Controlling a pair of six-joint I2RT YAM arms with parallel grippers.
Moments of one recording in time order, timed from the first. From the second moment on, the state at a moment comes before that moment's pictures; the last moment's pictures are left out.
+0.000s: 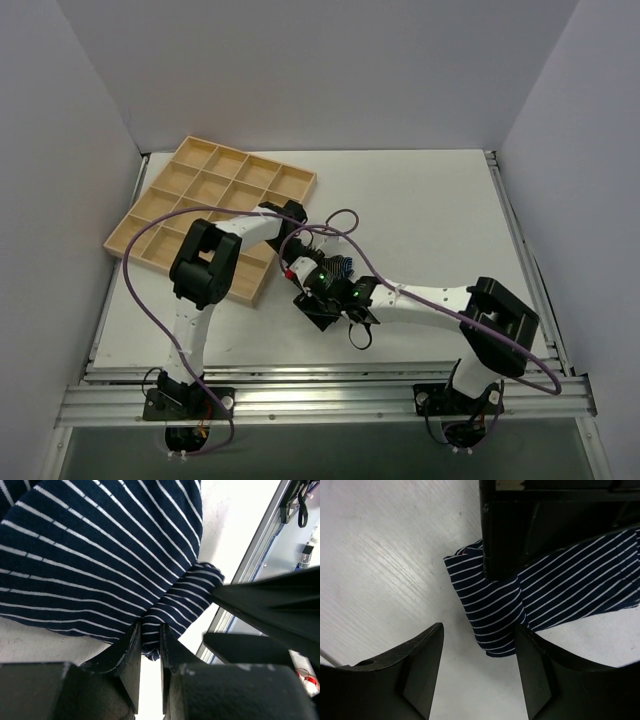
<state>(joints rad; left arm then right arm) -0.54 2.21 1.57 -0.95 0.81 0.27 1.04 1.57 0.89 -0.25 0.19 0.12</state>
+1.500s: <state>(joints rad) -0.31 2.18 1.64 -0.84 0.87 0.07 0.91 1.79 1.09 -0.39 -0.04 -0.18</state>
